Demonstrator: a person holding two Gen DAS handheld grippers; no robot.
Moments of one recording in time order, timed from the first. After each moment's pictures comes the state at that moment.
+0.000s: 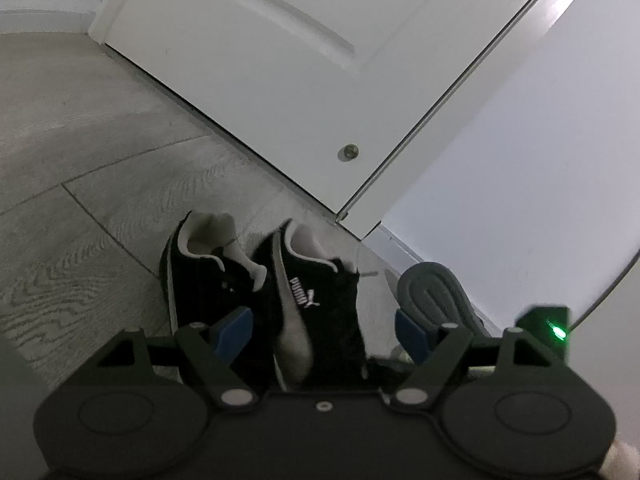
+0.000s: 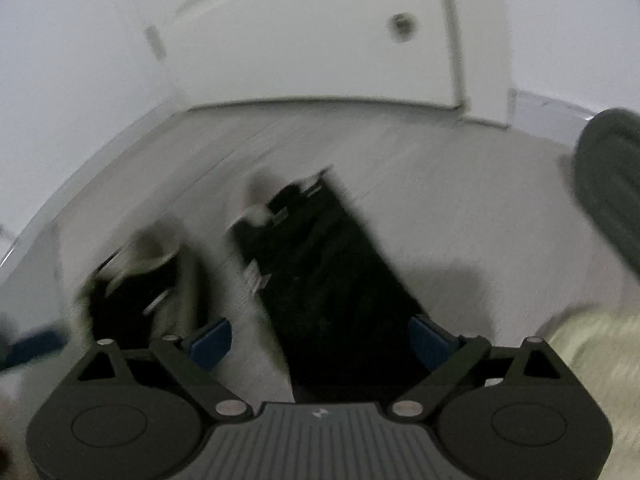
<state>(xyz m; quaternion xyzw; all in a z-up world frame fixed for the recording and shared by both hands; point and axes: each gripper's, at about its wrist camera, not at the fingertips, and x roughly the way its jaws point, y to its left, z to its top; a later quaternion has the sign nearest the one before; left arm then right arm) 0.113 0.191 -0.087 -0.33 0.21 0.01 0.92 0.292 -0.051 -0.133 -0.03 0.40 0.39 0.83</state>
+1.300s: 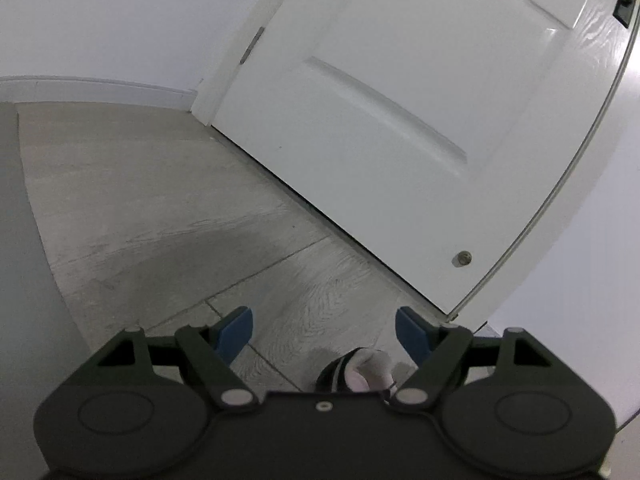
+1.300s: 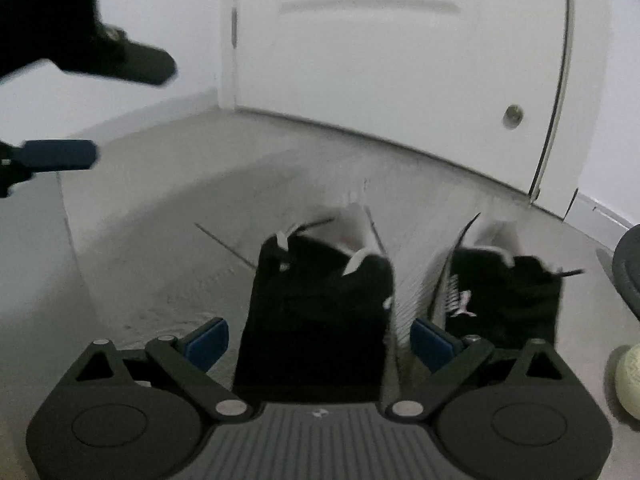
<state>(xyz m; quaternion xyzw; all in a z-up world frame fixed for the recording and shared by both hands) 0.092 0.283 -0.055 -0.31 0.15 0.17 0.92 0.179 0.114 -0.170 -0.16 0.28 0.32 0.89</state>
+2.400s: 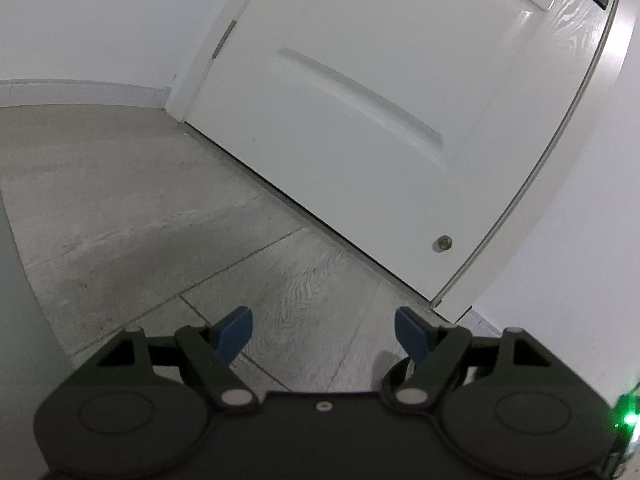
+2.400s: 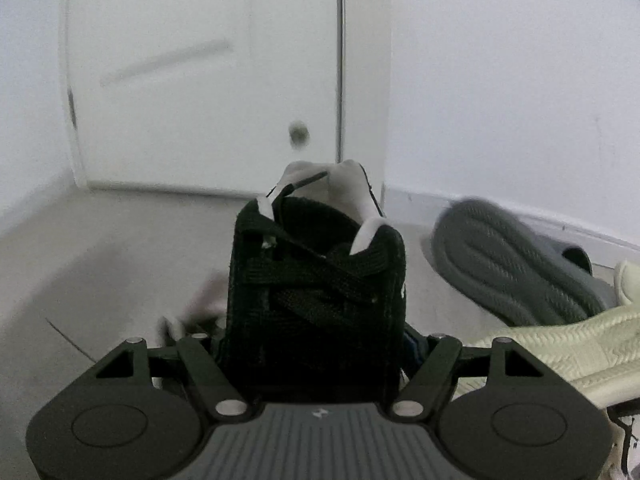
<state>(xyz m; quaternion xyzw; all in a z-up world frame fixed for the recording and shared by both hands) 0.098 0.271 -0.057 -0.30 0.16 0.14 0.93 0.276 -0.046 -0.130 -0.06 0.27 0.18 0.94</state>
